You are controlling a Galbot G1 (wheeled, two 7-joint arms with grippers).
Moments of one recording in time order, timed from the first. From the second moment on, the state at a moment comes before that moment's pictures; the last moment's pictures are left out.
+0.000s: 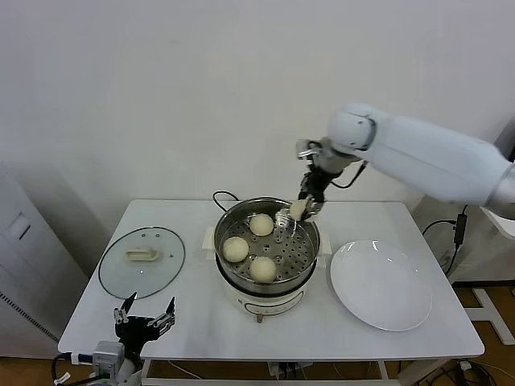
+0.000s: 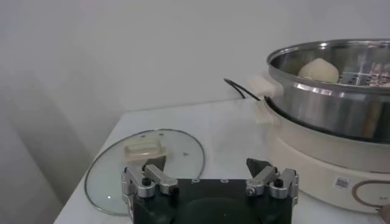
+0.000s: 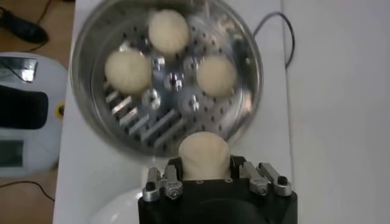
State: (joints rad) left arm 1.62 -1.61 -0.67 -2.23 0.16 0.43 0.22; right arm 0.65 1.03 -1.26 1.24 0.44 -0.52 -1.17
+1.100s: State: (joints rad) left arm 1.59 -1.61 -0.67 -2.20 0.15 0.44 0.23; right arm 0.48 1.13 -1.25 1.15 0.30 -0.55 -1.11
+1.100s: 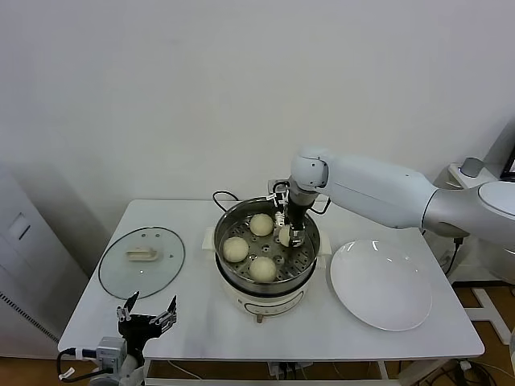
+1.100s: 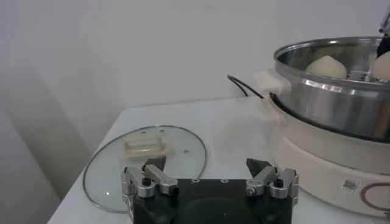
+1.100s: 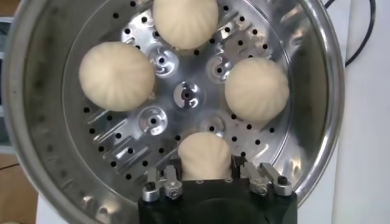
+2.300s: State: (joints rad) left arm 1.57 -1.61 -0.68 -2.25 0.02 0.34 0.18; right arm -0.37 0.83 0.01 1.52 0.48 -0.26 -0.62
